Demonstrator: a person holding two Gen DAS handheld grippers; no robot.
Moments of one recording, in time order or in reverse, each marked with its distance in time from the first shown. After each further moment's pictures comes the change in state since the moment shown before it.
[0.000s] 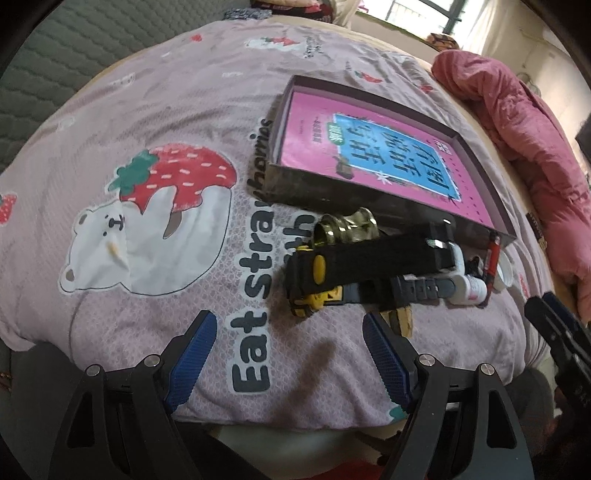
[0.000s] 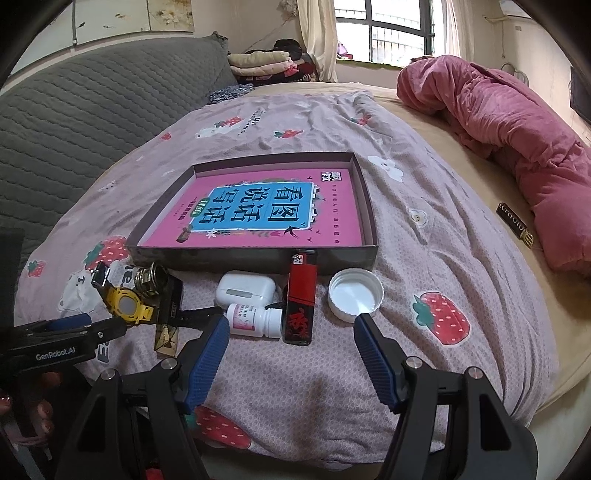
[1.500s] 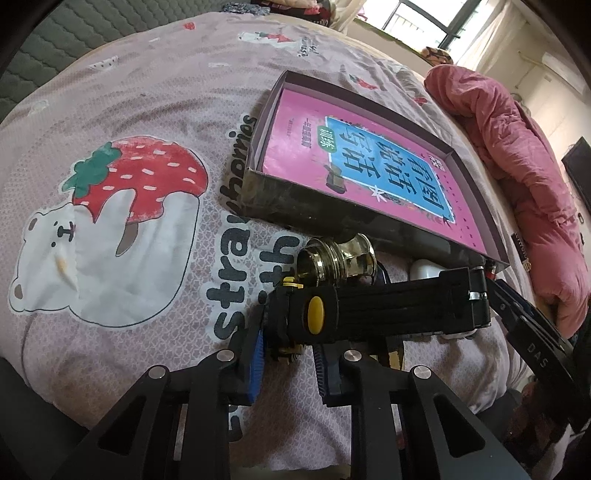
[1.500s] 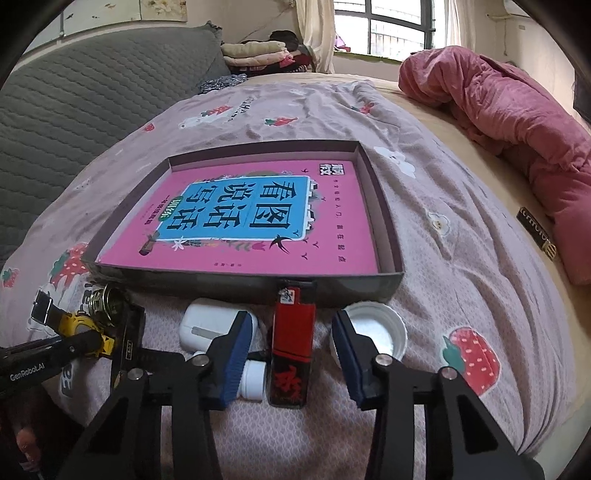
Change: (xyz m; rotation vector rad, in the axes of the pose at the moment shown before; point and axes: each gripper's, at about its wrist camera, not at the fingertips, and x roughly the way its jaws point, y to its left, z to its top) left arm 0.033 0.000 0.017 -0.033 -0.008 -0.117; right arm 0.067 -0.002 0.025 -0.009 0.024 -0.014
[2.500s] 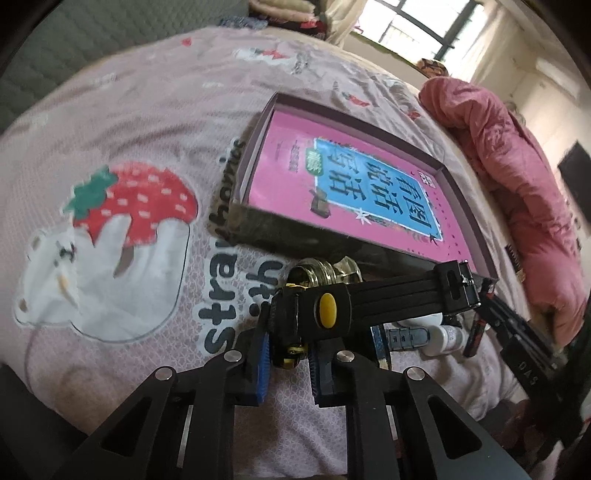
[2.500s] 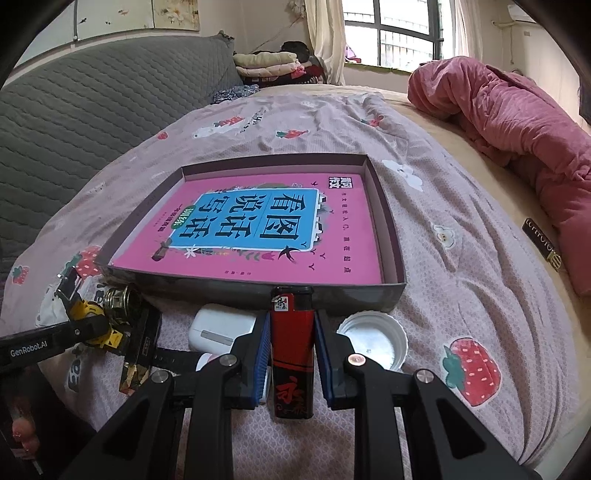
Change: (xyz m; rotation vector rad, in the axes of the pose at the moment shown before) left arm -0.013 -0.015 0.007 0.035 -0.071 0.003; right arm -0.015 -0.004 -0.003 -0.024 -0.059 0.034
